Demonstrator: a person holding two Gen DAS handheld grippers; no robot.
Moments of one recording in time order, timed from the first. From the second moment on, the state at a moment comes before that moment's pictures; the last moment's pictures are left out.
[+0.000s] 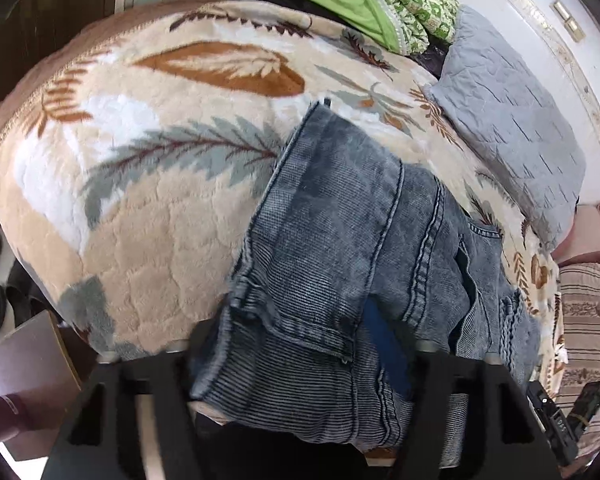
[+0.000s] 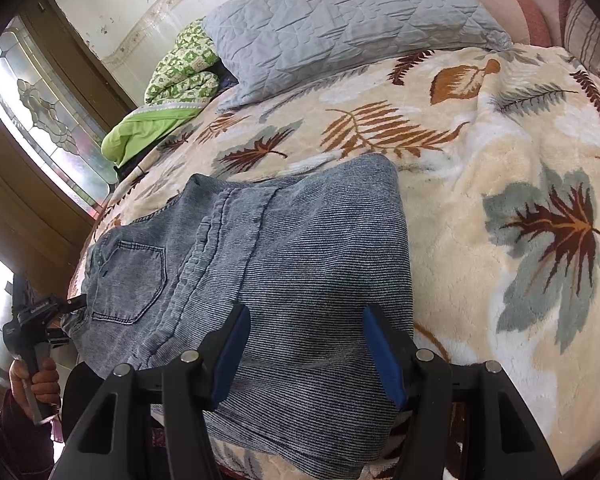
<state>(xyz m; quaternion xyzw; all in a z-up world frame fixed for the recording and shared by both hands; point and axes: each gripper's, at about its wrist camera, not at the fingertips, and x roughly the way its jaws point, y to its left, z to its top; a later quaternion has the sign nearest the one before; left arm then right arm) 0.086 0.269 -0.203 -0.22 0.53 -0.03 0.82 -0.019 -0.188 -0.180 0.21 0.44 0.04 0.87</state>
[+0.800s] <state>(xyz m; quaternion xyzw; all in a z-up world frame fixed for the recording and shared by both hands) 0.063 0.152 -0.058 -0.12 0.42 -0.16 0.89 -0.020 -0.217 -0.176 0.28 0.43 0.02 0.86</state>
